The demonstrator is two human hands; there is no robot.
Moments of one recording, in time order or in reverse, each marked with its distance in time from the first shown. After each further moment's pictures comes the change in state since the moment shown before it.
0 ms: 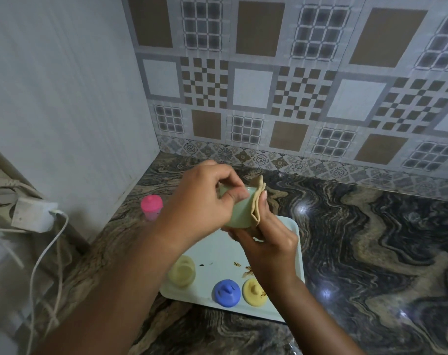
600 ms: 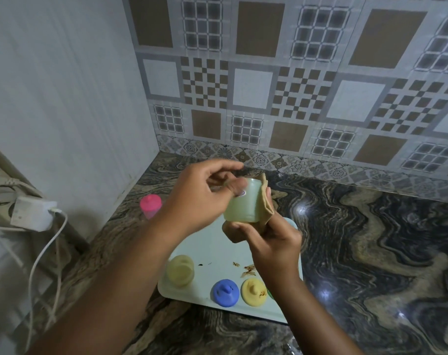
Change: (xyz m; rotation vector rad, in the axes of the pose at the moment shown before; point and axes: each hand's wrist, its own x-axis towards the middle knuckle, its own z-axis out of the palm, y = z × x) left_hand 0.003 -0.006 0.001 -0.232 -0.013 -0.097; right_hand 0.001 0.003 -0.007 0.198 0.015 0.242
